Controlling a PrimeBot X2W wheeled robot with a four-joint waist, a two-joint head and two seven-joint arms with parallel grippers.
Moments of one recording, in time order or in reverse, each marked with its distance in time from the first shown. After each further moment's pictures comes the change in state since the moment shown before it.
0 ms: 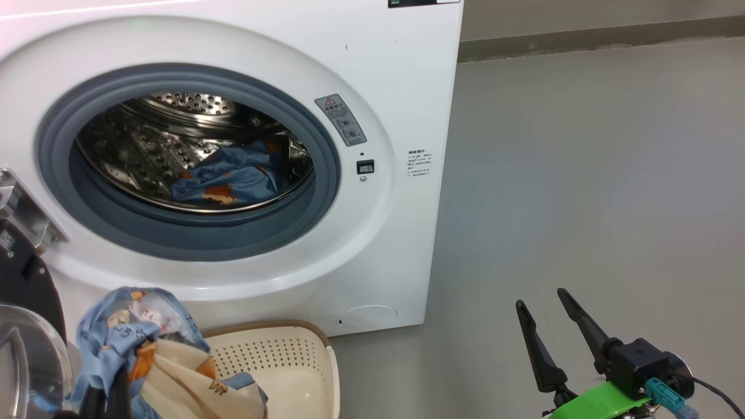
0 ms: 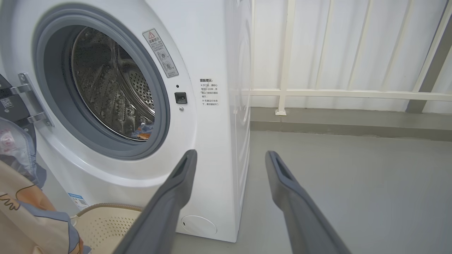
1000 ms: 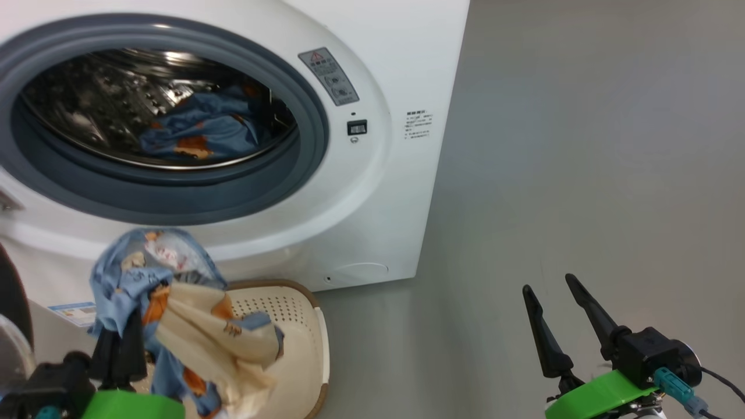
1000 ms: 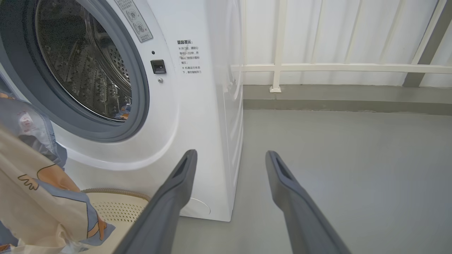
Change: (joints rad) left arm -0.159 -0.019 -0.031 0.068 -0.008 -0.010 0.000; right arm -0.017 0.004 -0.023 -0.022 -0.002 0.000 0.001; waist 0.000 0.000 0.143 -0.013
